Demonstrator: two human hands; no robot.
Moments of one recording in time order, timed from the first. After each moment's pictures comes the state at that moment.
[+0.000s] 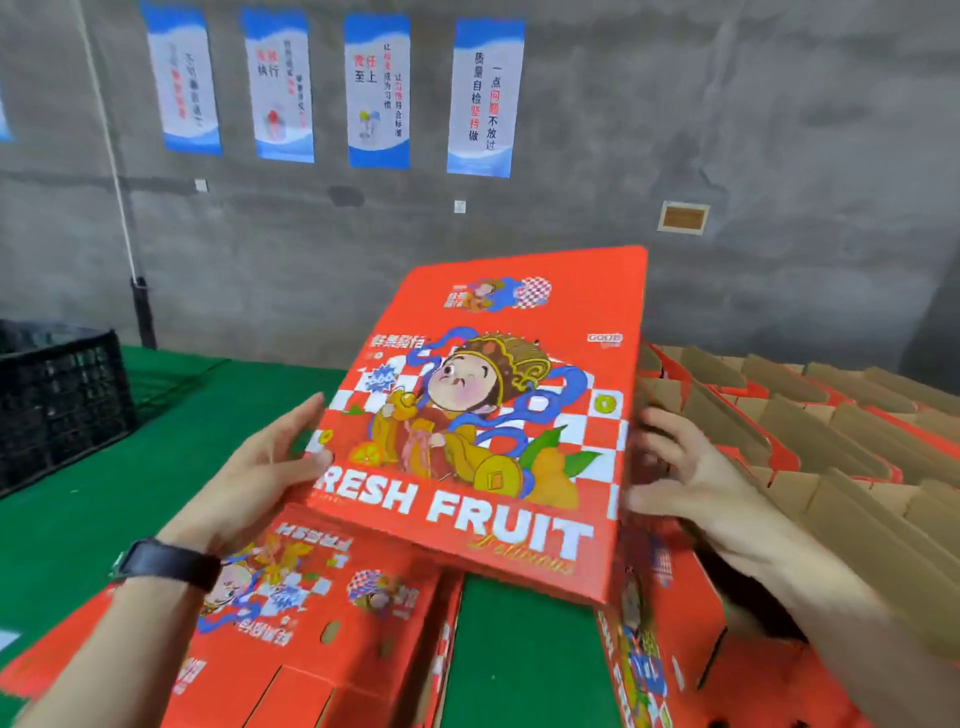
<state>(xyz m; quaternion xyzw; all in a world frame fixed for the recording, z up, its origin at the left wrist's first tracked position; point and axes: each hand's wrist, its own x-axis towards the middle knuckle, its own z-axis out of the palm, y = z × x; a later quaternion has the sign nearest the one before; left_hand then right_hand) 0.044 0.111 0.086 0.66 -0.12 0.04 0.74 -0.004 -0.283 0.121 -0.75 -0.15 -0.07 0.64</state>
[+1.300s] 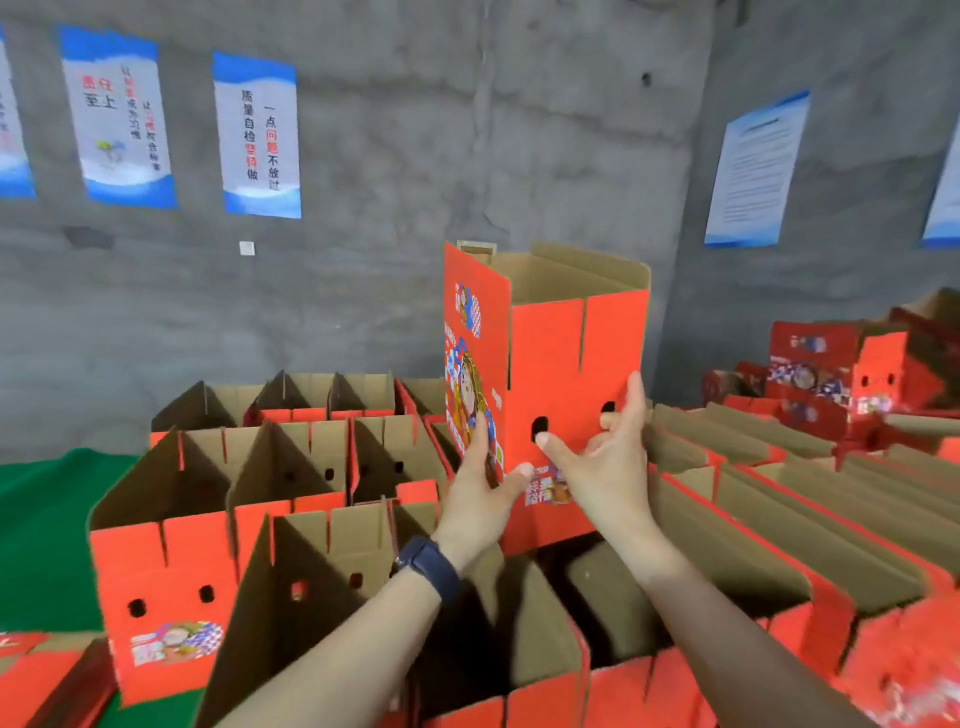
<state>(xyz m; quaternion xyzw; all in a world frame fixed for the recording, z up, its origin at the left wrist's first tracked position) 0.023 -0.465 0.123 0.68 -0.33 0.02 0.66 -0.015 -0.593 0.141 -0.73 0.07 -0.49 0.47</state>
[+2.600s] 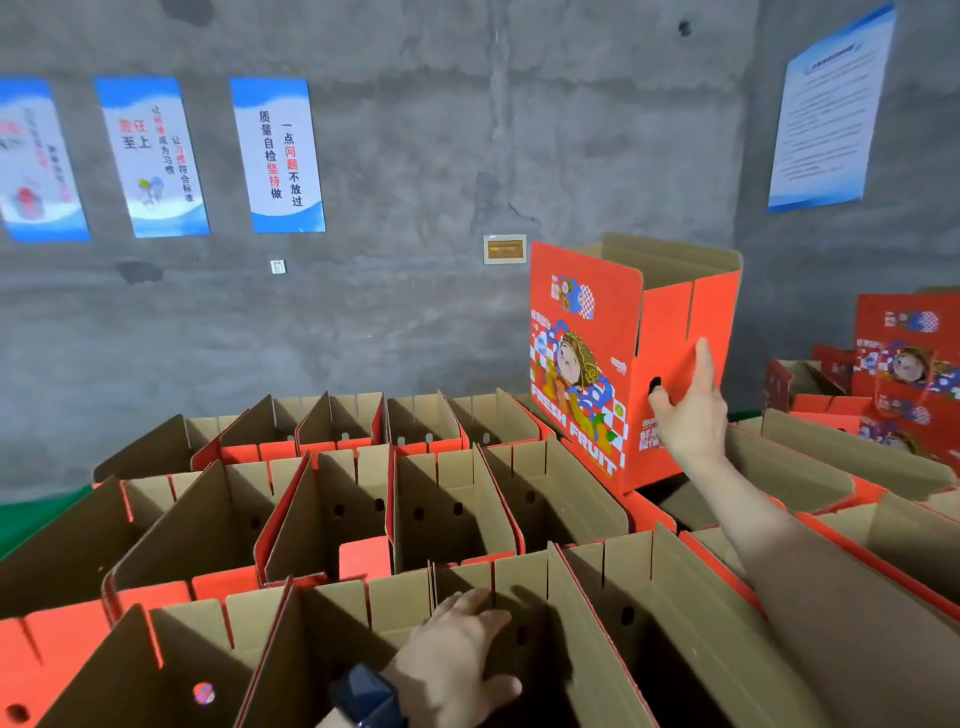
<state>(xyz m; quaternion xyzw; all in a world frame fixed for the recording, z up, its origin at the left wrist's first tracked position) 0.079 -0.560 0.080 0.94 -0.30 -0.17 0.07 0.145 -0.874 0.142 -0.78 0.20 -0.48 0.34</state>
